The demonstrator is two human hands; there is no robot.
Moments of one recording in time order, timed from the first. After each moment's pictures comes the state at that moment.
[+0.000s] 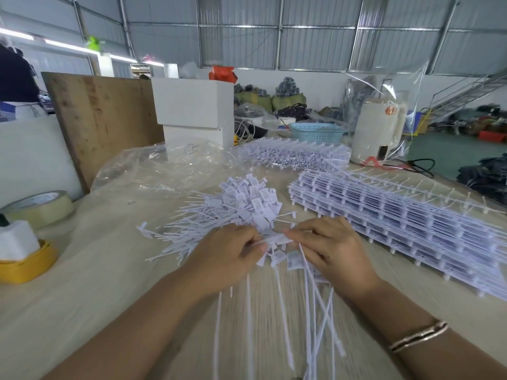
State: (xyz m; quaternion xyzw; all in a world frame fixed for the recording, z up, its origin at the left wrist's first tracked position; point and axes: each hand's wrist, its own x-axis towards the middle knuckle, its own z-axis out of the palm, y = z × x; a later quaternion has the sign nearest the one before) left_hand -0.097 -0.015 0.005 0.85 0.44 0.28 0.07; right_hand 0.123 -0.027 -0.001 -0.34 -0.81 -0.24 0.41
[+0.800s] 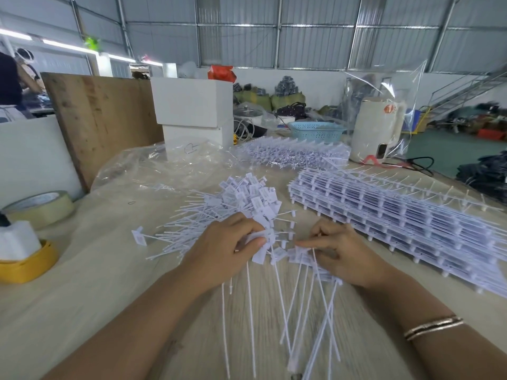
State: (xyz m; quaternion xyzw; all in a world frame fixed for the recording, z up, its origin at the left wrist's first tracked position) left_hand -0.101 -0.010 0.002 0.85 0.40 0.34 0.09; right_hand 0.156 -0.017 -0.007 -0.45 -0.85 0.02 0.26
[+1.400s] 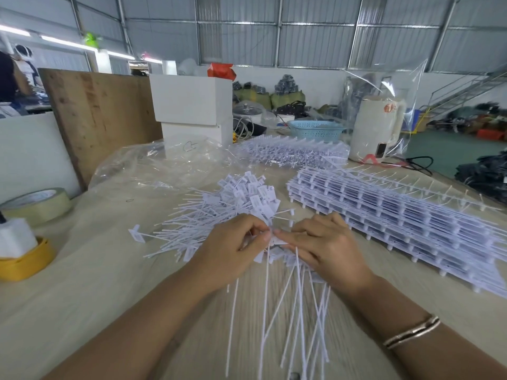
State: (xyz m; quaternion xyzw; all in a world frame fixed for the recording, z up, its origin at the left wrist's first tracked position) left_hand -0.089 -0.019 0.001 0.82 0.39 0.39 0.17; right_hand 0.117 -0.027 0.000 -0.30 -0.82 -0.27 0.40
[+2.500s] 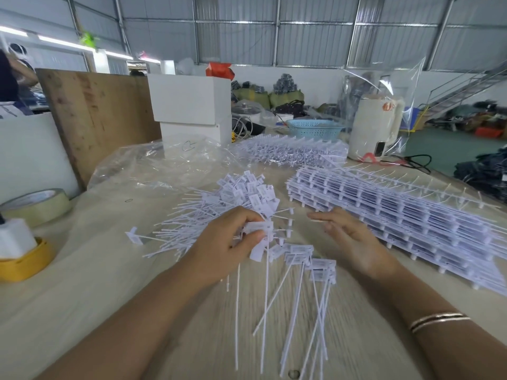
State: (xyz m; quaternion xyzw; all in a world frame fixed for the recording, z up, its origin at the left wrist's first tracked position) left_hand -0.097 -0.019 0.007 0.82 0.35 0.42 0.18; right_hand 0.149 -0.040 0.012 -0.45 -0.72 0.24 0.47
